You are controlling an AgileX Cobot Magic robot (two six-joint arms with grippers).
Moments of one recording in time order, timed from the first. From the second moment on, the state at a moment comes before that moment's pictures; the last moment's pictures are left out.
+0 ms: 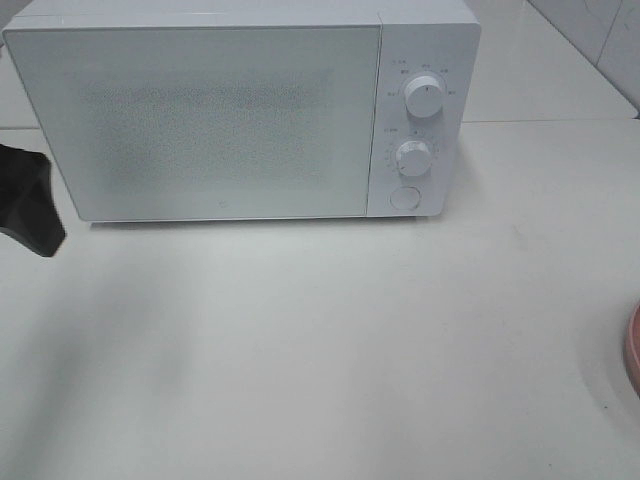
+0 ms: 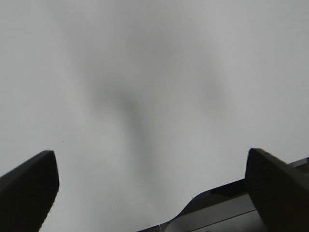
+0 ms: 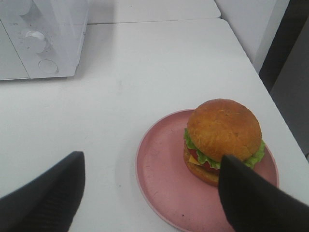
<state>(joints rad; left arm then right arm) -0.29 1.39 -1.03 -0.08 1.04 0.03 0.05 0.00 -0.50 -0.16 1.02 0.16</state>
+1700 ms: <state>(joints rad) 0.04 0.27 -0.51 -0.04 1.04 0.02 0.05 0.00 -0.50 -0.16 1.02 0.16</state>
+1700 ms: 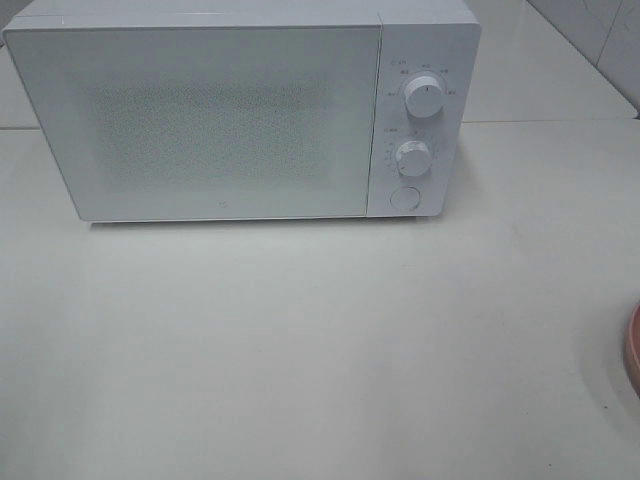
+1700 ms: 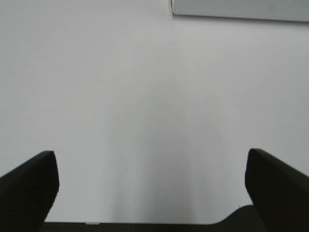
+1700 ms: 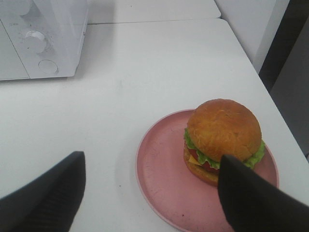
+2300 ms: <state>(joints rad) 0.04 0.00 -0.51 -0.03 1.04 0.02 0.05 0.00 -0.50 -0.16 1.02 0.16</state>
